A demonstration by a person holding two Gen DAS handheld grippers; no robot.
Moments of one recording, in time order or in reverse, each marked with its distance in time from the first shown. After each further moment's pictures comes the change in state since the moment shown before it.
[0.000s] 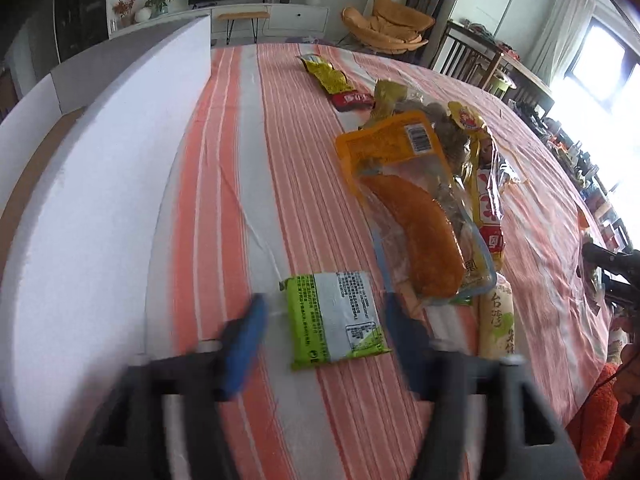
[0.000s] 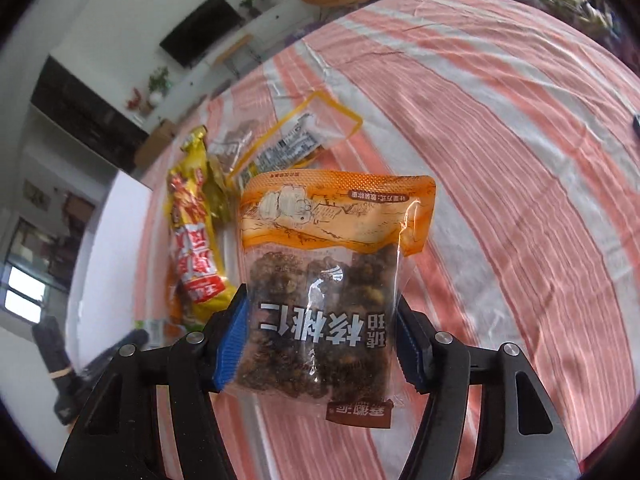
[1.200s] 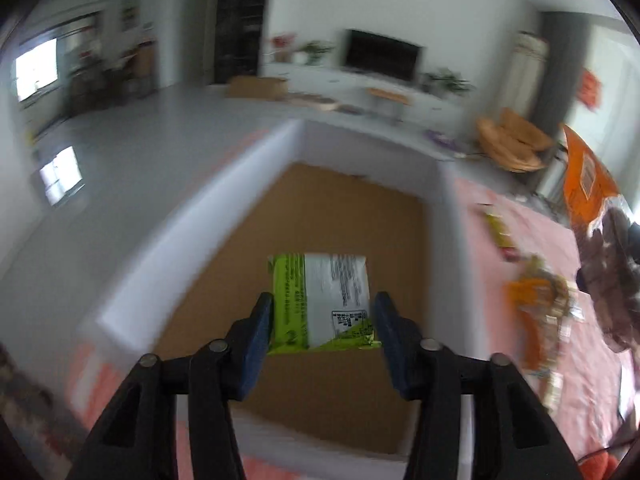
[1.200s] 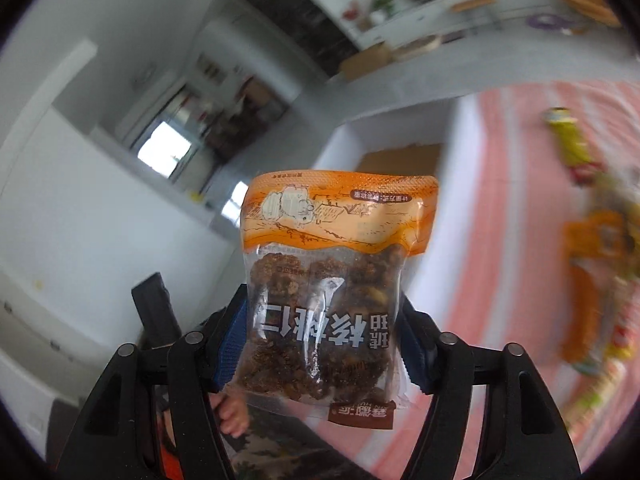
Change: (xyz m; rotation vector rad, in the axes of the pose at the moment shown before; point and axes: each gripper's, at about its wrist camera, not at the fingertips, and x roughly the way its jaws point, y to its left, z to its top) left arm -0.194 0.185 -0.031 -0.366 -0.264 0.351; right arm 0.025 0.362 -0.045 -0.497 0.297 0.590
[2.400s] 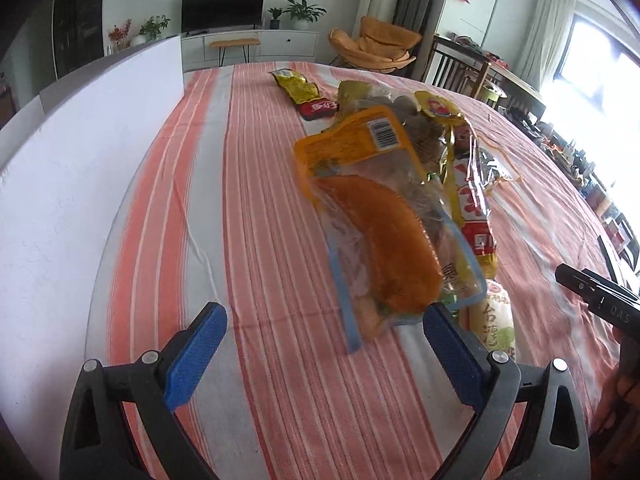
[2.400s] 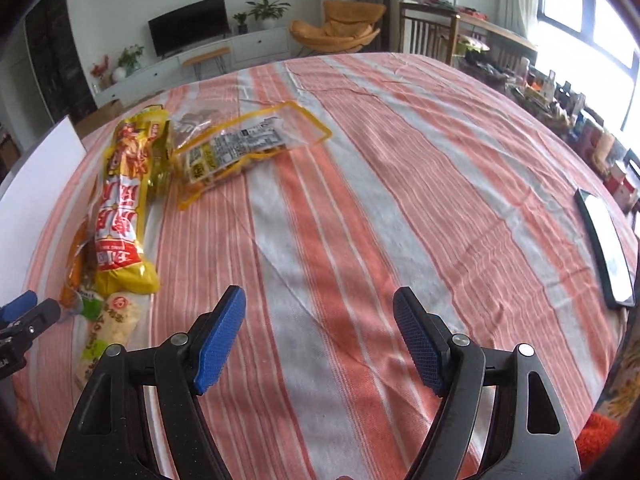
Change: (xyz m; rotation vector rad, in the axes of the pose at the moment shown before) left arm 0.126 -0.259 -0.121 0.386 0.176 -0.370; right arm -0.169 -0.250 -0.165 0.251 -0.282 -1.035
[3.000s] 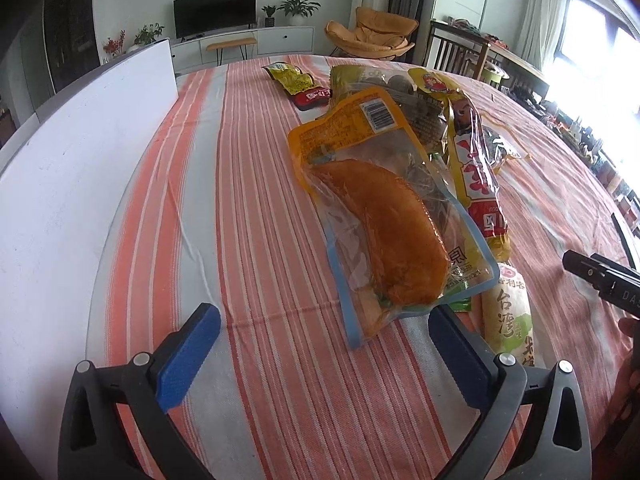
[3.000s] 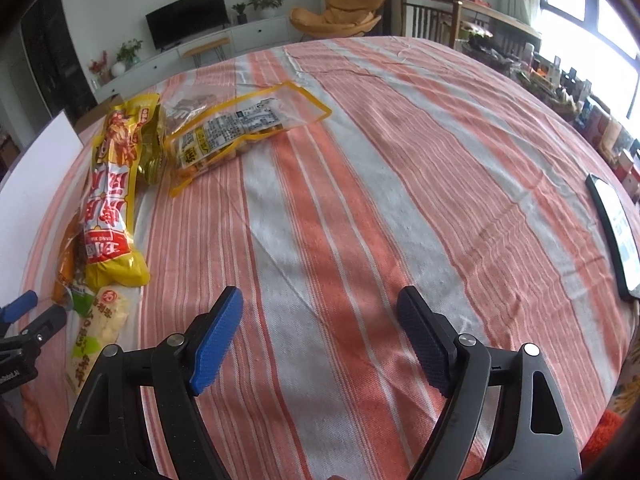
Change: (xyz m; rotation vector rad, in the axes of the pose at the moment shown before) left arm 0.007 -0.009 -0.004 0.082 0.025 0.072; right arm 0.020 -0.002 -0.005 0.014 0.043 0.022
